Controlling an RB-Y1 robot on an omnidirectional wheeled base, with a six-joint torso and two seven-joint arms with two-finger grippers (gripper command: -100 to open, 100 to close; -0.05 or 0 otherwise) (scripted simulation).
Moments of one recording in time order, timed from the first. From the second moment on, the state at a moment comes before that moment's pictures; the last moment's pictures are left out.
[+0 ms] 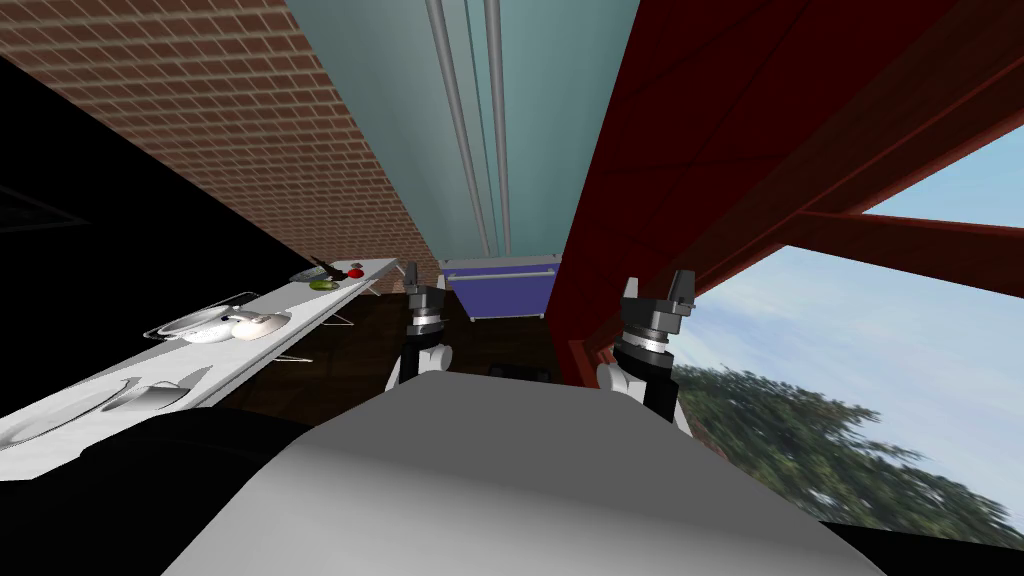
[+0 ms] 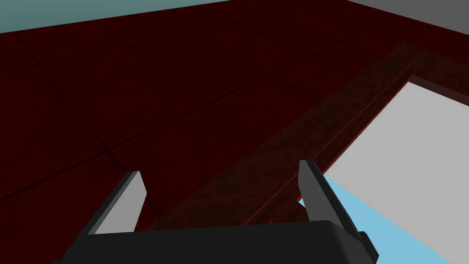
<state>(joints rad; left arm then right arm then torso) 0.50 0.04 0.04 -2.23 0.07 -0.45 0.04 0.54 -0.02 -0.05 -2.26 -0.09 -0.59 -0.05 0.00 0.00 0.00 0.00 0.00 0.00</state>
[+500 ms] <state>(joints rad) 0.50 0.05 0.04 -2.23 0.07 -0.45 0.04 0.54 -0.02 -0.05 -2.26 -0.09 -0.59 -0.05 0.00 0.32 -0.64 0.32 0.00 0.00</state>
